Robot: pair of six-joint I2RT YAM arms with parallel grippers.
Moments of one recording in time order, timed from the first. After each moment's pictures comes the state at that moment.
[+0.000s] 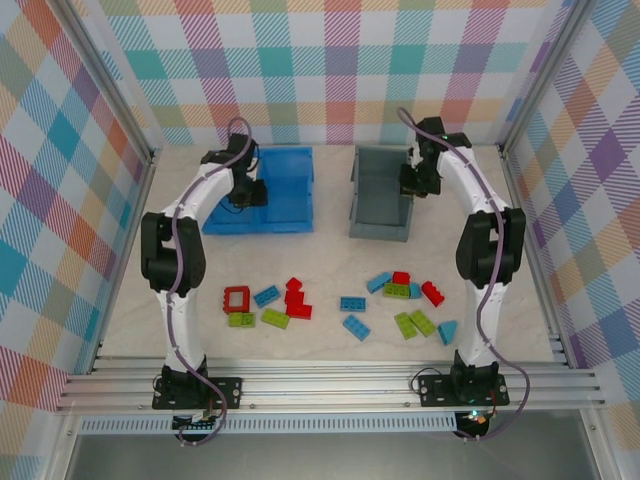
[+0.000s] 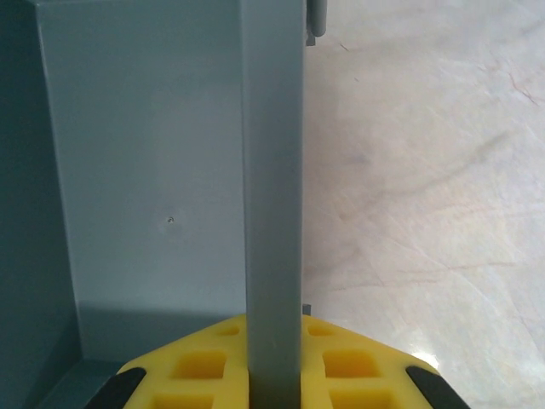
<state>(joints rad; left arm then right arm) -0.22 2.09 1.82 -0.92 0.04 -0.26 0.17 2.14 2.01 -1.11 -0.14 0.23</state>
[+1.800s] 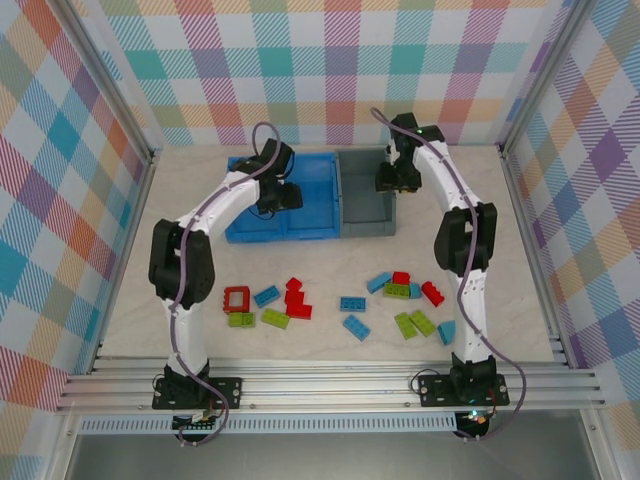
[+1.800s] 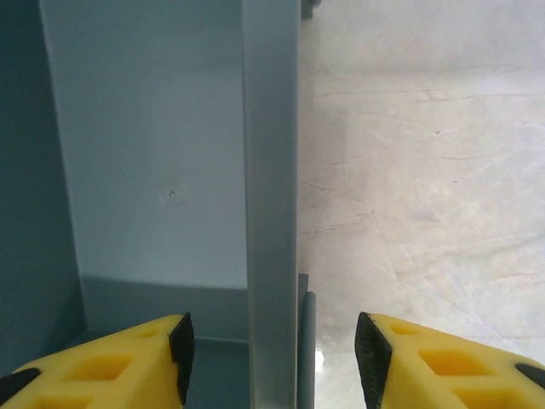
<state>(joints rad) -0.40 2.00 1.77 -0.87 -0.04 -0.50 0.25 2.33 2.32 -1.25 -0.06 0.20</state>
